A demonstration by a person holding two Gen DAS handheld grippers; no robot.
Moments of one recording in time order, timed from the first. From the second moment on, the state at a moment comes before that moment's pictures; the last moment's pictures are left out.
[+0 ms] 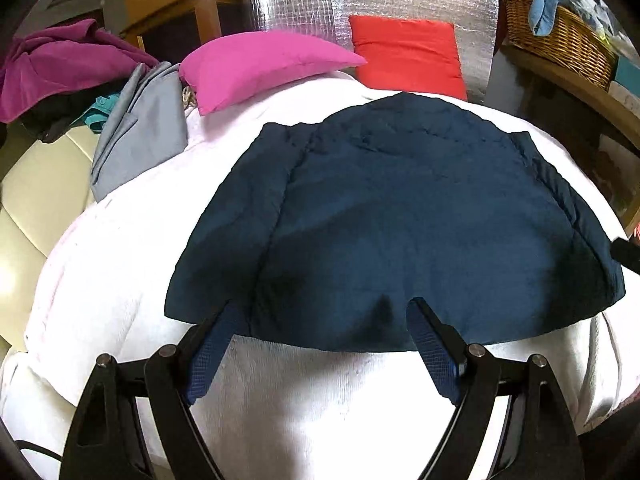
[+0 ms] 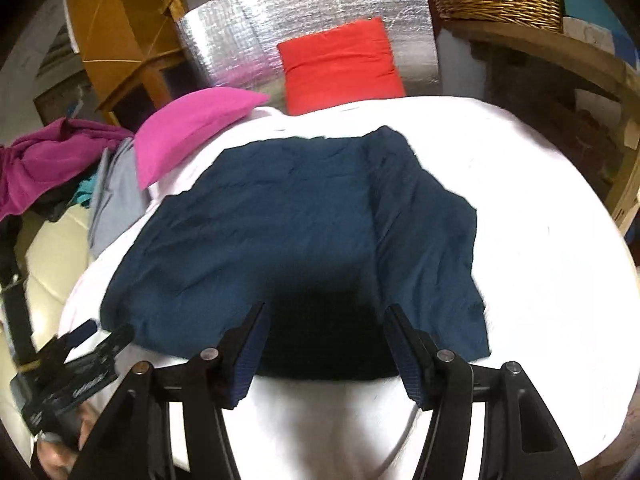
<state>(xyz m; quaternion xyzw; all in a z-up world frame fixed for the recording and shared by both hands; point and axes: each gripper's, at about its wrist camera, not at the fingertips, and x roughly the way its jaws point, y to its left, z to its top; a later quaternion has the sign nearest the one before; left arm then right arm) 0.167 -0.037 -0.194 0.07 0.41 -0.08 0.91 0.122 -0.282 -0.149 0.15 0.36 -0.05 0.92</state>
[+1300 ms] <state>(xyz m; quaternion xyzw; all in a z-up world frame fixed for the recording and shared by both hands) 0.084 -0.023 -0.060 0.12 0.26 -0.01 0.96 0.028 -0.230 -0.059 0.06 0.31 -0.10 0.94</state>
